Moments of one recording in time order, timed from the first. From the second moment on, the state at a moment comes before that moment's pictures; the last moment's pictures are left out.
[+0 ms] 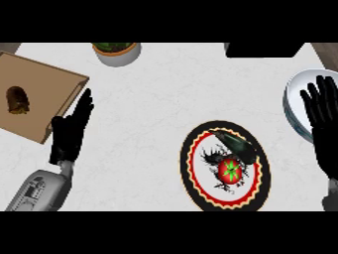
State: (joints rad) left arm -0.23 0.29 -0.23 -1.32 0.14 0.29 0.07; right arm -0.07 -0.38 0.07 -1.72 -0.39 -0.23 -0.05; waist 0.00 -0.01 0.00
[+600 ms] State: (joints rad) left arm -0.19 0.41 -0.11 -1.41 0.15 0.29 0.05; right arm 0.02 -0.68 0.14 -1.79 0.00 -0.13 -0.07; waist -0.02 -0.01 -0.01
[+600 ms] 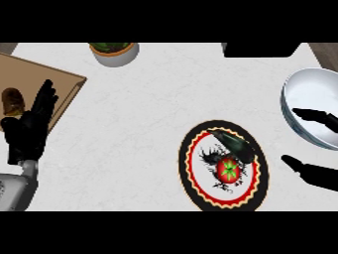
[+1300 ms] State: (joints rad) left arm -0.14 0.42 -0.03 -1.52 0.16 0.22 0.09; right arm 0.34 -0.67 0.16 -2.08 0.28 -0.17 0.01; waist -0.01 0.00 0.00
